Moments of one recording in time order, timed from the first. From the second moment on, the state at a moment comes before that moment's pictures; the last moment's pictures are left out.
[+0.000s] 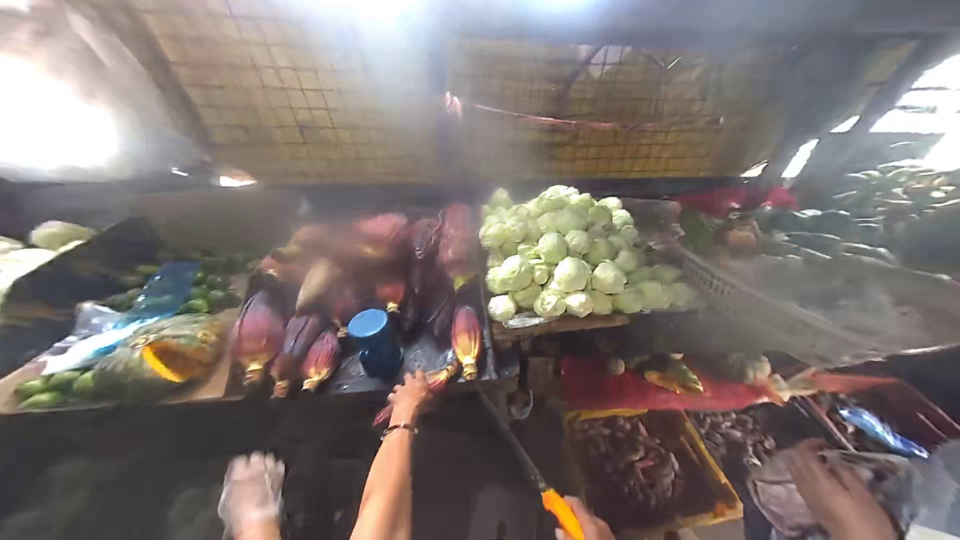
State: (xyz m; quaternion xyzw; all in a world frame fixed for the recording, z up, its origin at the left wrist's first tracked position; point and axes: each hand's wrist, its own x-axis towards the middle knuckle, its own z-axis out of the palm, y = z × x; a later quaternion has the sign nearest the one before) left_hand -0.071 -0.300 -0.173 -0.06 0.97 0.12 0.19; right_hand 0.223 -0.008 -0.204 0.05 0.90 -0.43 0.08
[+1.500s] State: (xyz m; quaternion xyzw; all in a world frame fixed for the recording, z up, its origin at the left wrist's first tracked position) left_hand -0.073 -0.289 -0.158 -0.08 0.96 0.10 0.23; right_hand 0.077 -0.091 -0.214 0.01 0.95 -0.27 0.17
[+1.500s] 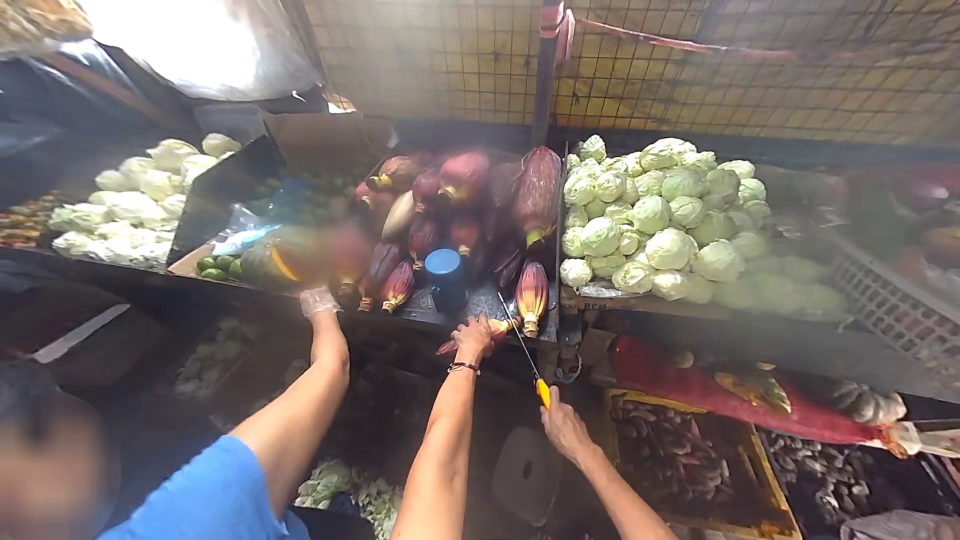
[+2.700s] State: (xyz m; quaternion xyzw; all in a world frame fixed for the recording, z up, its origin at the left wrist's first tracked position) left_hand -0.030 -0.299 -0.178 -0.18 0.95 0.19 0.15; right_hand 0.130 -0.042 -0.157 -0.02 0.97 -0.25 0.09
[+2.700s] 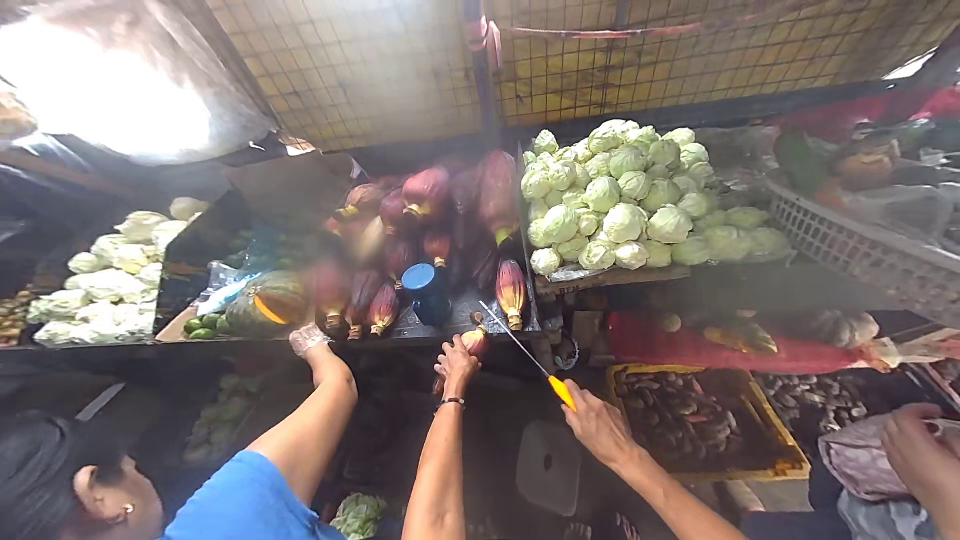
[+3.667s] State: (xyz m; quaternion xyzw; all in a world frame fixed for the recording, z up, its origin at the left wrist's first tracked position) left_hand 0.240 -0.270 -0.321 -0.51 0.50 0.66 0.23; right_hand 0.081 -0.093 -0.122 0.01 0.95 -0.24 0.20
